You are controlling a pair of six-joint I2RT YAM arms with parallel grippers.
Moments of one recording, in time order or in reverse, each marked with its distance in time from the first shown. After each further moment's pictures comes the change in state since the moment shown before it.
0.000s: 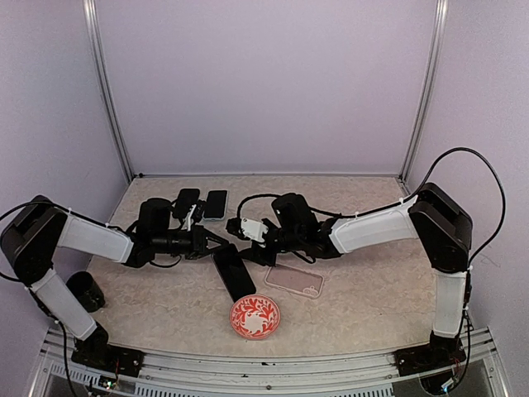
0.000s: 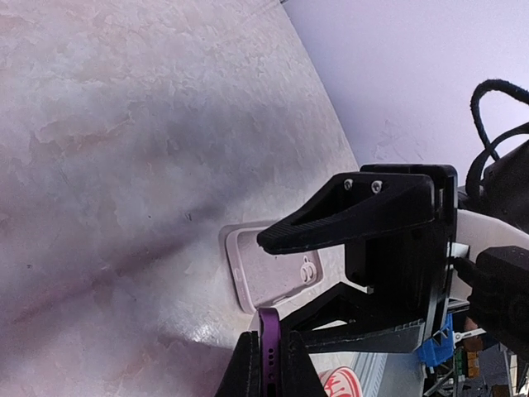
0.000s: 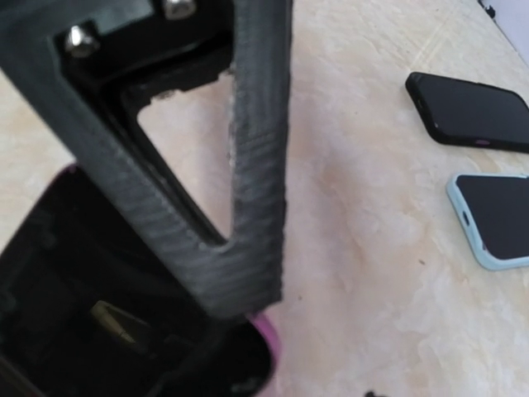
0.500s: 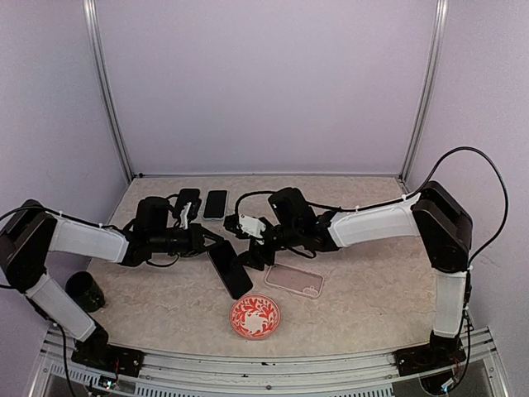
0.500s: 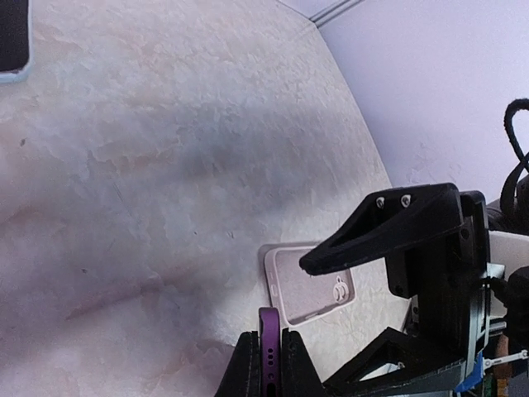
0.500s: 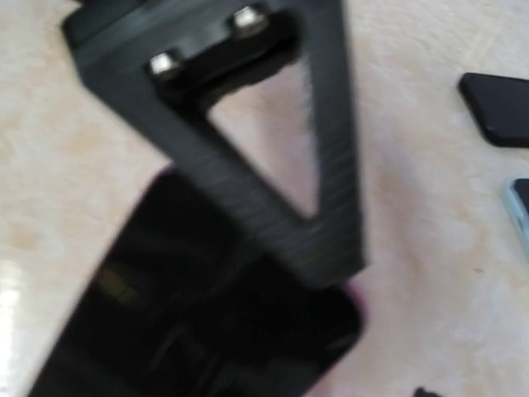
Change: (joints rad) left arm -0.005 -0.058 0.000 -0.092 -0.133 0.042; right arm -0.012 0.000 0.065 -0.121 -0.090 0.063
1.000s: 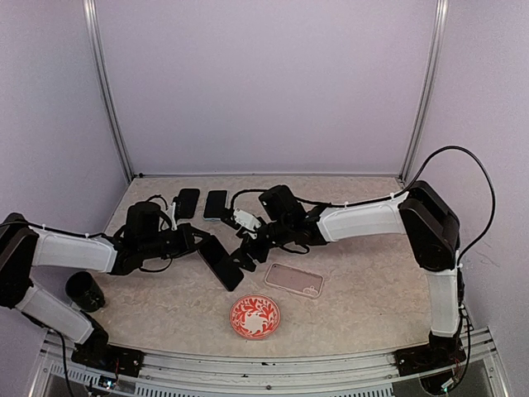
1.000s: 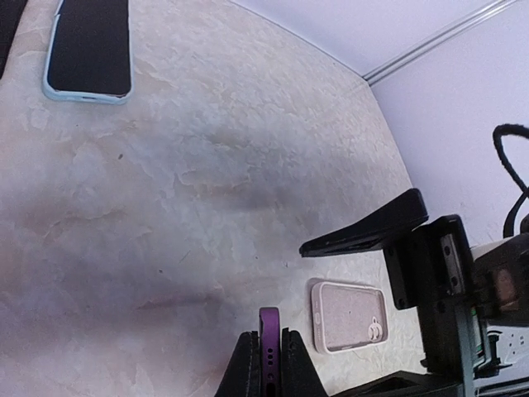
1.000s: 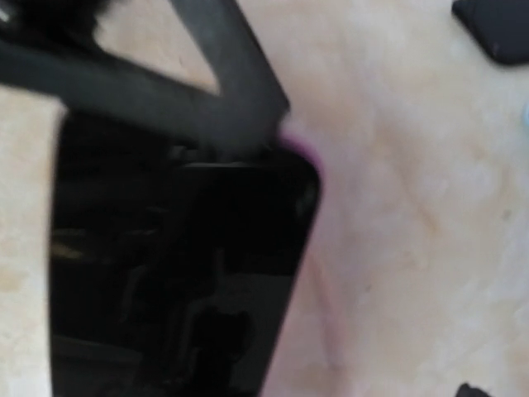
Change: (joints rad) left arm -0.019 -0.142 -0.089 -0.016 -0.271 -0.035; right arm 0.002 0.088 0.144 -0.129 0.000 0.206
